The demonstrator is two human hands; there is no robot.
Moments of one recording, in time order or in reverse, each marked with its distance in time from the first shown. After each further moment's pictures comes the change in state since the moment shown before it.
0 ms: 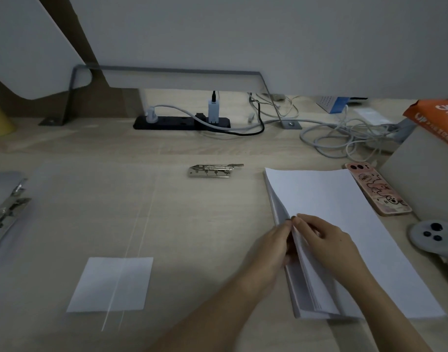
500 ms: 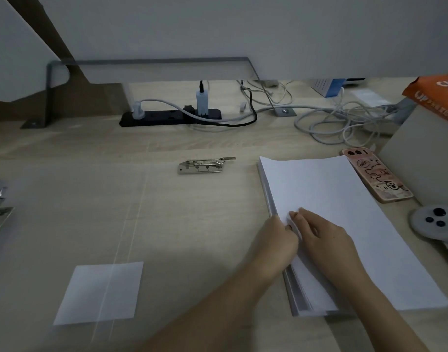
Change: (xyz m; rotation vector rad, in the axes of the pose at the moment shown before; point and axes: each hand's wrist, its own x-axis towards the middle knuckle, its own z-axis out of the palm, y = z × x) left_hand 0.007 0.012 0.010 0.474 0.149 0.025; right_hand -0.007 -0.003 0.006 -0.073 0.130 -0.062
